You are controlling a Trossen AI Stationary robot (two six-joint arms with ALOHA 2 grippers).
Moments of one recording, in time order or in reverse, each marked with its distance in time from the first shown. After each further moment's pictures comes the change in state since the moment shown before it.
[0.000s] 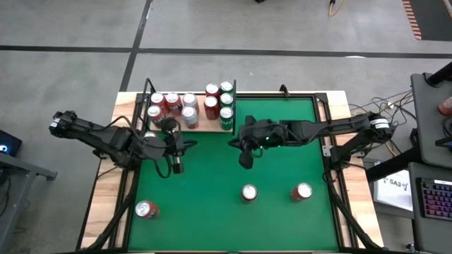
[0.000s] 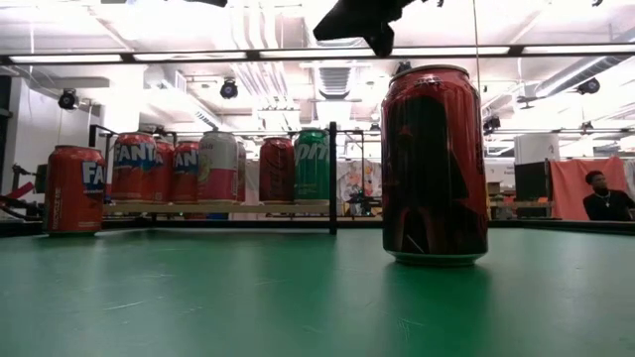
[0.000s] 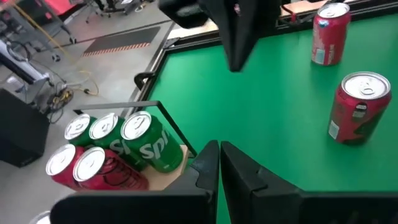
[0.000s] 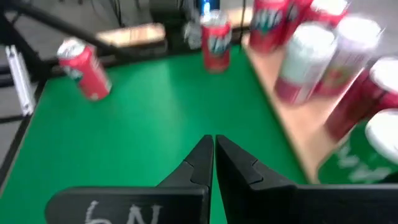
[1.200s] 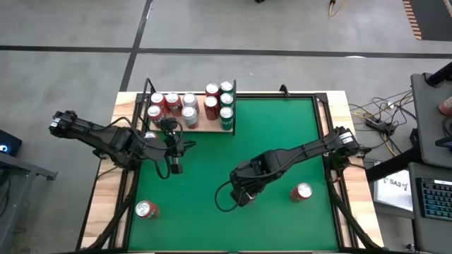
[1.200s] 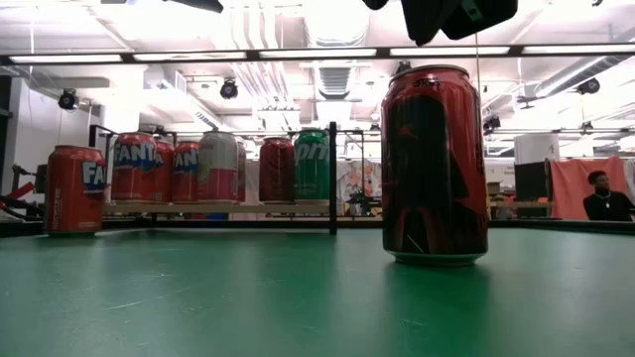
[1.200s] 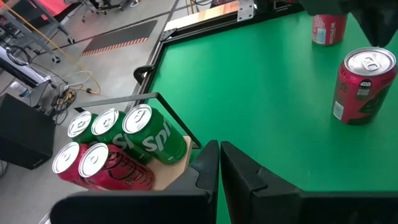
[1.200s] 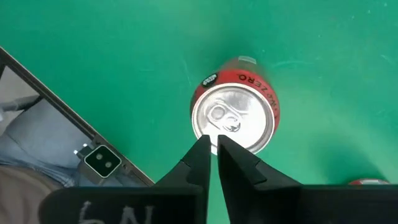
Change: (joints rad) left arm -0.005 0.001 0.000 -0.048 0.004 0.040; right arm 0.273 0.412 0.570 -0.949 -0.234 1.003
